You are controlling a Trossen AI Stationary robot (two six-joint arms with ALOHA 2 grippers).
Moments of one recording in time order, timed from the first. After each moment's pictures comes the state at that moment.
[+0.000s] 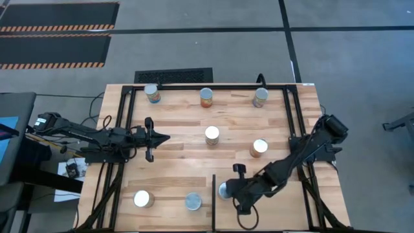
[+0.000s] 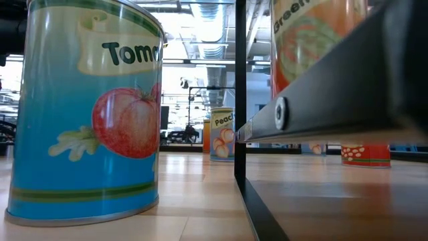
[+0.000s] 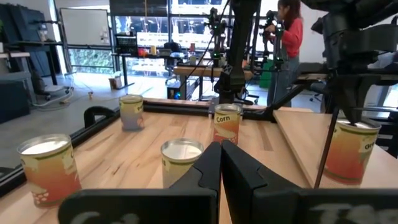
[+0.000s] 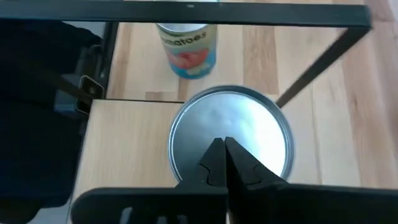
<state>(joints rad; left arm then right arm) -0.17 0.58 0.06 0.56 -0.30 -0.04 0.62 1.71 1.35 -0.61 0.29 0.52</state>
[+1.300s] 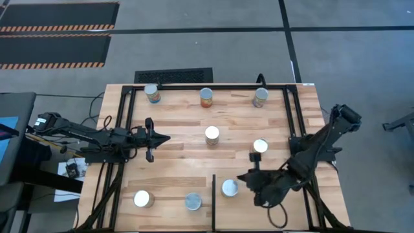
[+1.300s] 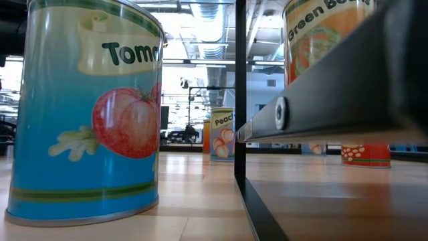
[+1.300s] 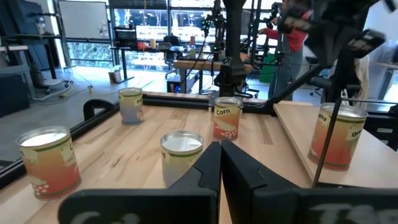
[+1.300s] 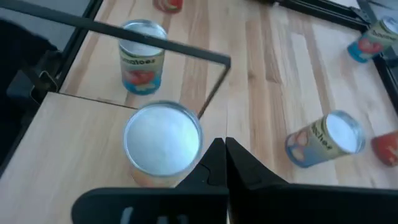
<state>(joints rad) -0.17 0.58 0.06 0.53 -0.30 -0.05 0.71 1.44 1.19 -0.61 0.63 0.34</state>
